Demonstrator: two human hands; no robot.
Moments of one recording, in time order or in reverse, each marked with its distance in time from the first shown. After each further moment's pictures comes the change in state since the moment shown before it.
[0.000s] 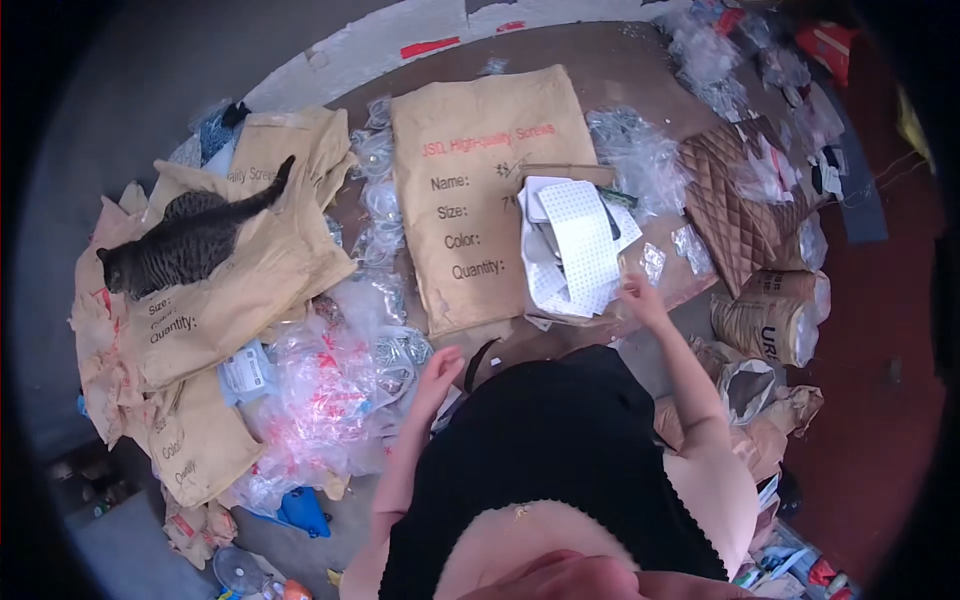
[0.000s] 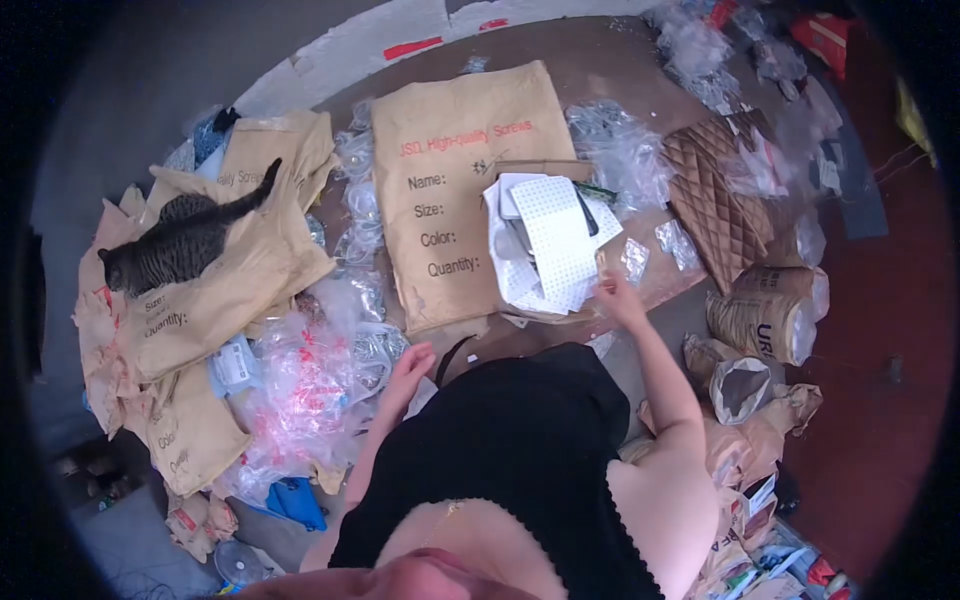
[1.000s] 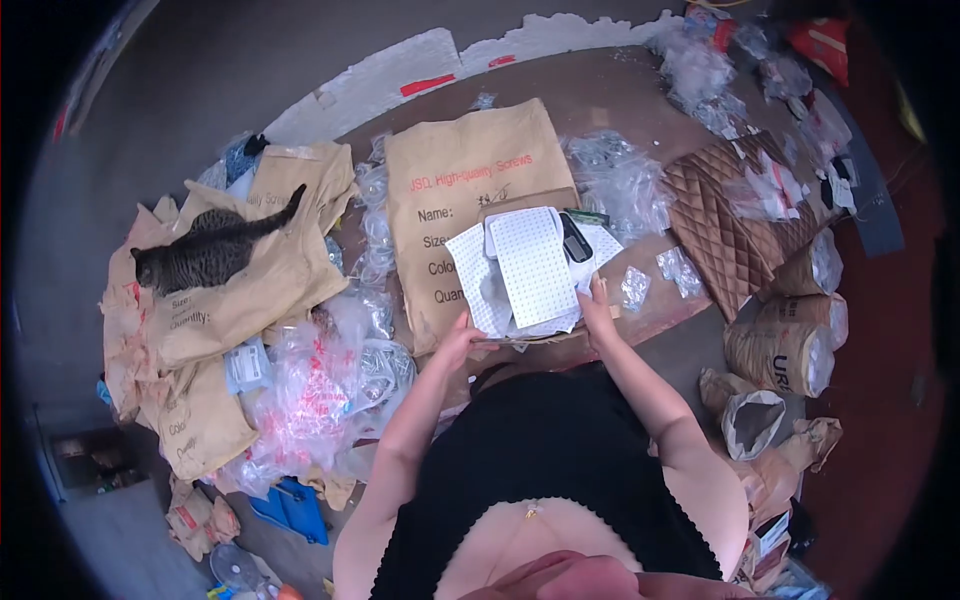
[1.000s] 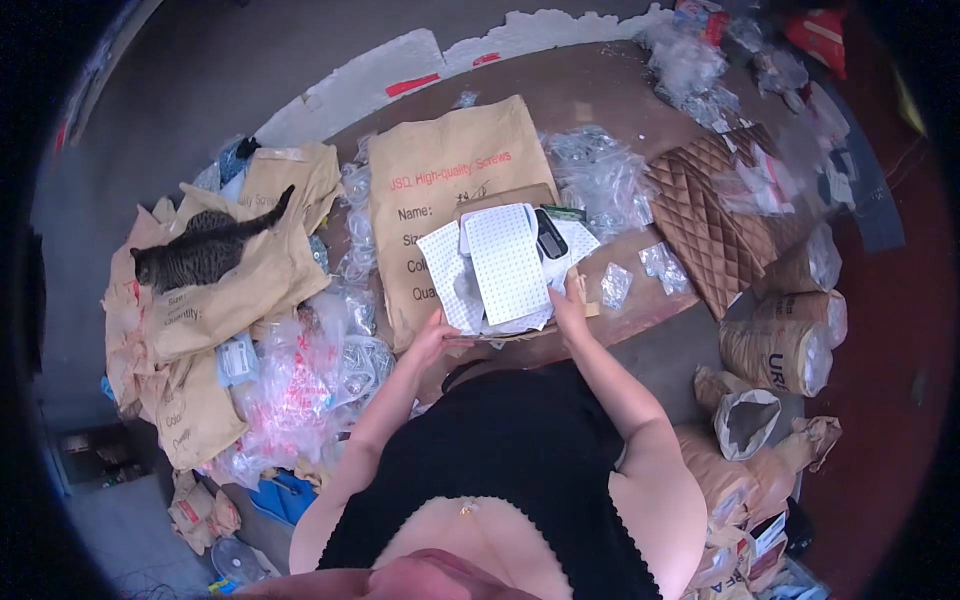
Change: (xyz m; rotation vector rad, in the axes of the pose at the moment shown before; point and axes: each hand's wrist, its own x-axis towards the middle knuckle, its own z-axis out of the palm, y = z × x) left_hand 0.103 0.046 0.100 -0.373 -0.234 -0.084; right_hand 0.002 -0.074 0.035 0.930 -0.045 0.073
